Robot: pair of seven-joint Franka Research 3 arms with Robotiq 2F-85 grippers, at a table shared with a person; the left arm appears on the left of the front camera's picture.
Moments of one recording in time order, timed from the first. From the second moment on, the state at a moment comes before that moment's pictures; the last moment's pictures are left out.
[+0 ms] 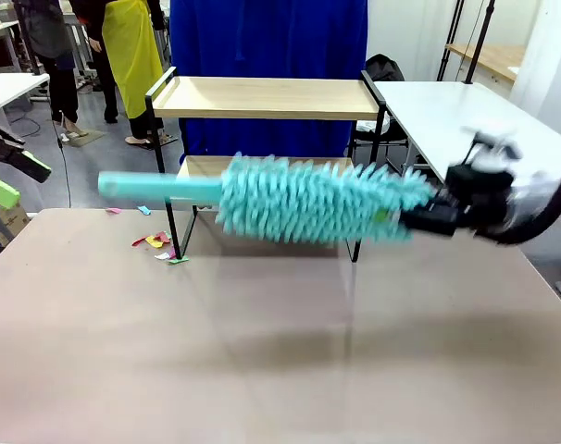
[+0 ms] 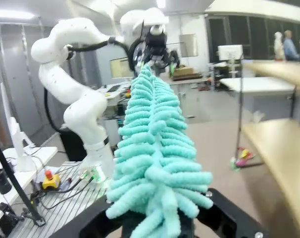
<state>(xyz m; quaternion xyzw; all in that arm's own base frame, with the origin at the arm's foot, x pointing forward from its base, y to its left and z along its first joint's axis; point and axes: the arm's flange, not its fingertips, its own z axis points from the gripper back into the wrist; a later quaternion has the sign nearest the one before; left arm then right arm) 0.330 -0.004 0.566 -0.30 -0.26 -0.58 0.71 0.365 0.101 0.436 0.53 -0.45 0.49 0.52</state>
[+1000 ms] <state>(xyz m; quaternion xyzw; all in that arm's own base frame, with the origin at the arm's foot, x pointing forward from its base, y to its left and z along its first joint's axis) 0.330 -0.001 0.567 -0.30 -0.26 -0.58 0.71 0.331 -0.065 0.574 0.16 -0.69 0.09 0.70</state>
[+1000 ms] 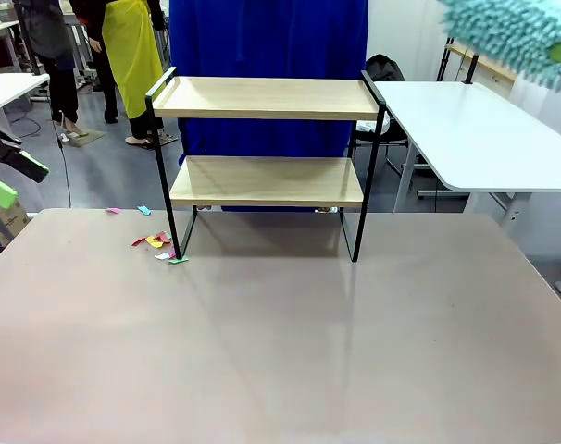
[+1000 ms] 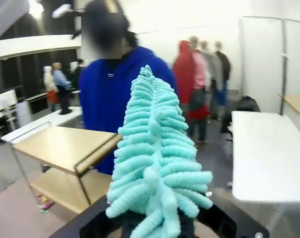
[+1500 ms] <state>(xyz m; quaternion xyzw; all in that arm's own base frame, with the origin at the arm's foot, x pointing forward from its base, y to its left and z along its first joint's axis) 0.330 -0.001 0.567 -0.31 -0.26 -0.58 0.71 0.356 -0.085 0.496 0.10 -0.62 0.04 0.78</state>
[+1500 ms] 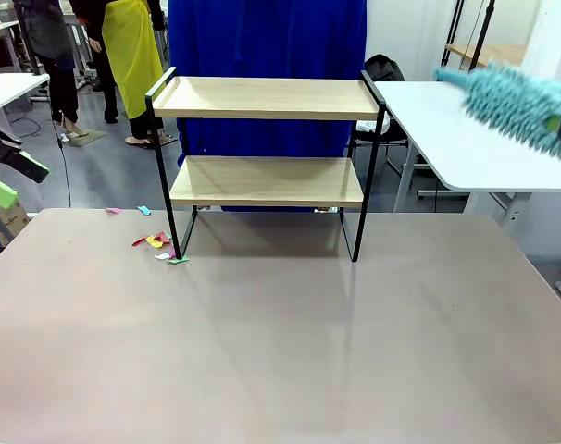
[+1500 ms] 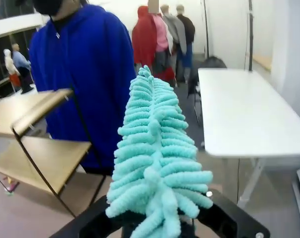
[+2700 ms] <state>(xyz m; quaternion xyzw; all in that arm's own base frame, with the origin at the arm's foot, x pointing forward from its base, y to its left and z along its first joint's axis) 0.330 -0.001 0.567 -0.31 -0.25 -0.58 0.71 0.373 -0.086 0.424 0.11 -0.58 0.04 0.81</state>
